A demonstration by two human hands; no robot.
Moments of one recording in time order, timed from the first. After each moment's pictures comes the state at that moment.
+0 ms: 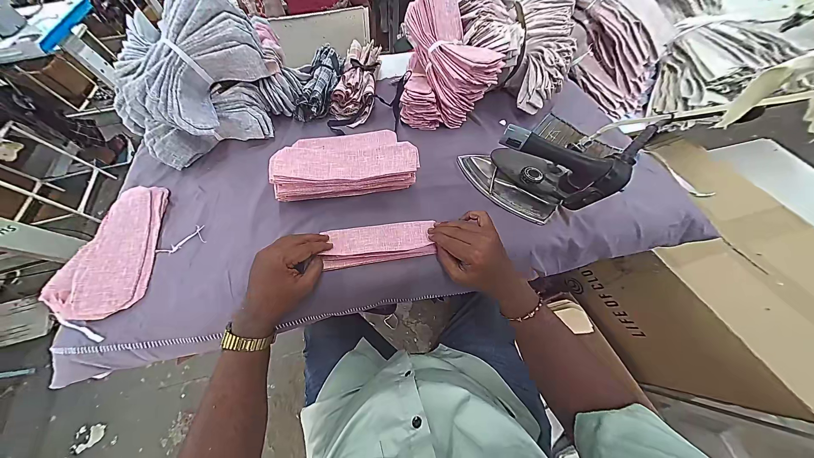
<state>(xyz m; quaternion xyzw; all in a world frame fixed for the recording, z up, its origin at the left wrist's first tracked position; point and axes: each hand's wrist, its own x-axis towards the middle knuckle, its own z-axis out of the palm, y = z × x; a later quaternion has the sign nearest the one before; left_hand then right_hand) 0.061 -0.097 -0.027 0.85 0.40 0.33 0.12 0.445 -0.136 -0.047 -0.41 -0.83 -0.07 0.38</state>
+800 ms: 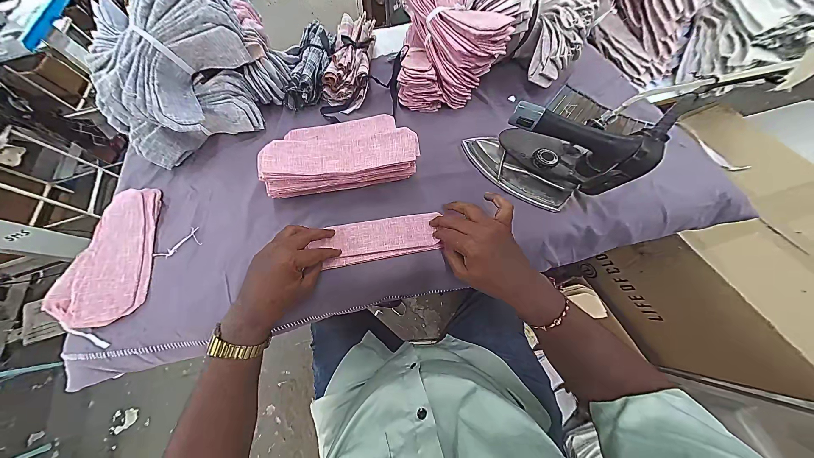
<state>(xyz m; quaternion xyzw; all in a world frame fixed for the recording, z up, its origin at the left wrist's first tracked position) 0.066 -0.092 -0.007 0.90 0.39 0.18 0.11 0.435 -0.147 -0.023 -0.50 -0.82 -0.04 0.26</state>
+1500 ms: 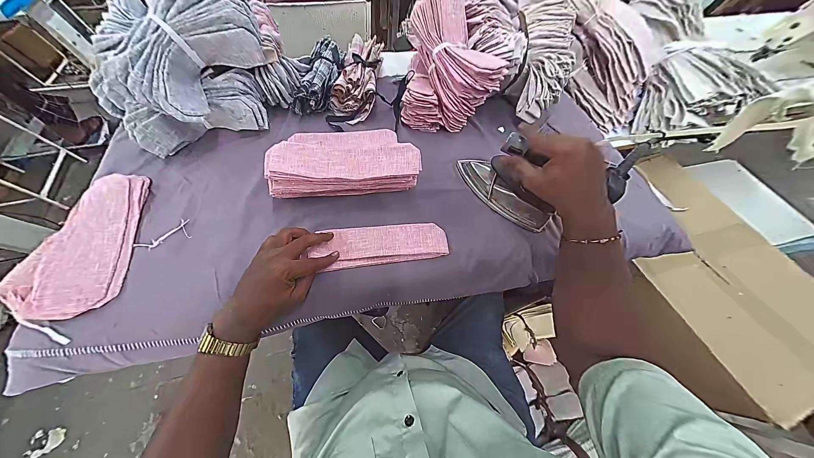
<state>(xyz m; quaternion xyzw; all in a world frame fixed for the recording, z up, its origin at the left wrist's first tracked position) 0.052 -0.093 -0.031 0.90 0.34 0.23 0.10 0.553 -0.061 0.063 -0.65 -0.71 -0.15 0.23</state>
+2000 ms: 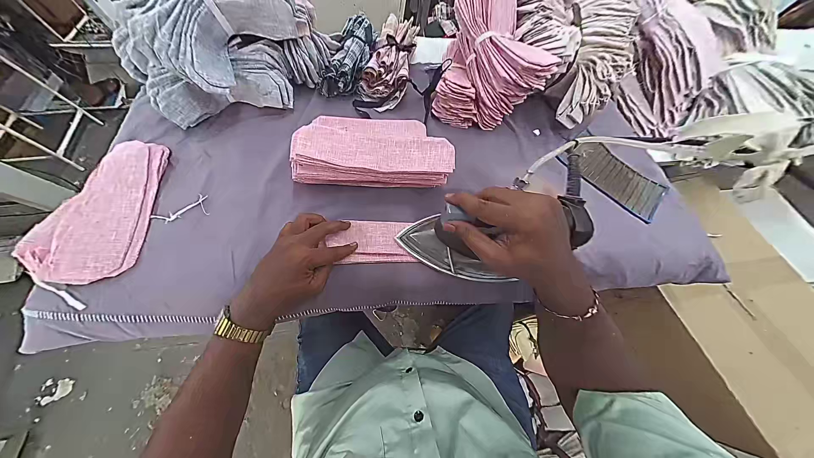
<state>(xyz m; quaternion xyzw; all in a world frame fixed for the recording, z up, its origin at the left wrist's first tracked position) 0.051 -0.094 -0.034 0.89 0.36 0.25 0.11 0.421 -0.107 0.060 -0.45 -0.84 -0.04 0.31</state>
